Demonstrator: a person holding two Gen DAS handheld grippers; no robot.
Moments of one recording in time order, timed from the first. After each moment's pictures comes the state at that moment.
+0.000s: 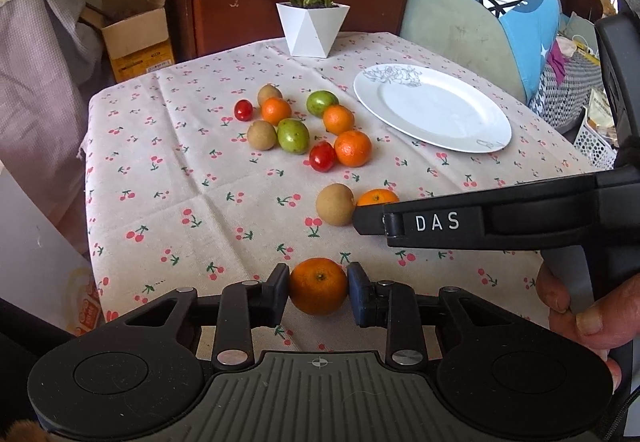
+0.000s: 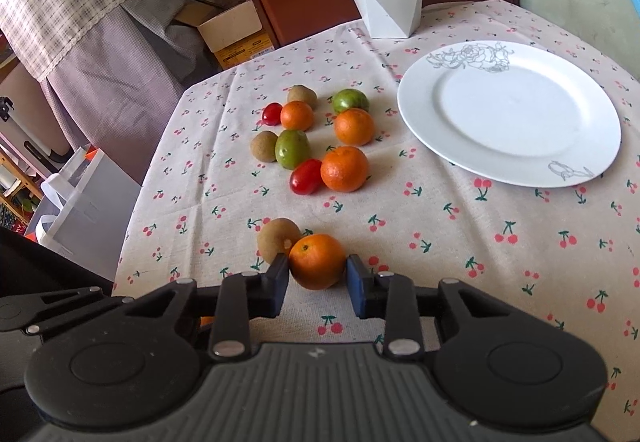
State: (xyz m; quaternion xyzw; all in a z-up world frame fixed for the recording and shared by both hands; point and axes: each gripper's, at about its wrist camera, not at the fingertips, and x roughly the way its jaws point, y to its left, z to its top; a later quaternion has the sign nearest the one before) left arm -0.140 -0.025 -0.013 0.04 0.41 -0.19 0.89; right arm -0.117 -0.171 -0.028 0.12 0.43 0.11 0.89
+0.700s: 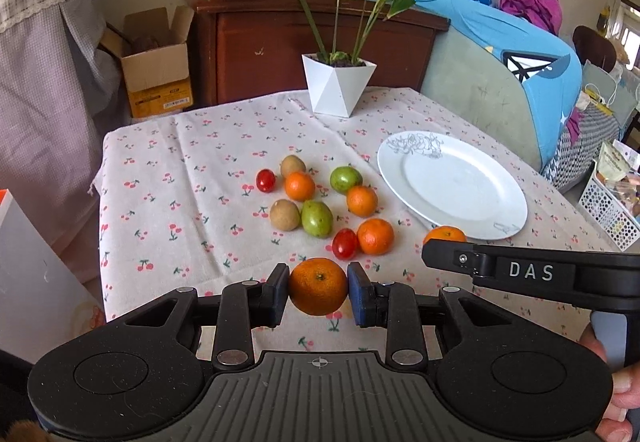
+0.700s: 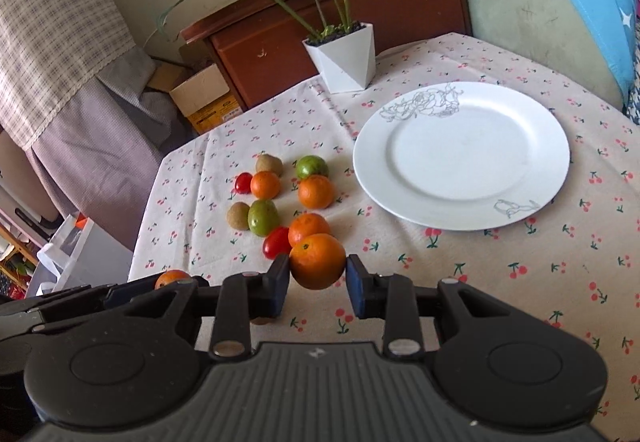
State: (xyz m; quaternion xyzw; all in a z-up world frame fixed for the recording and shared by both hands) left arm -0.102 -0.020 0.018 0.00 0.37 -0.18 0.91; right arm -0.123 -0.199 0.001 0.17 0.37 0.05 0.91
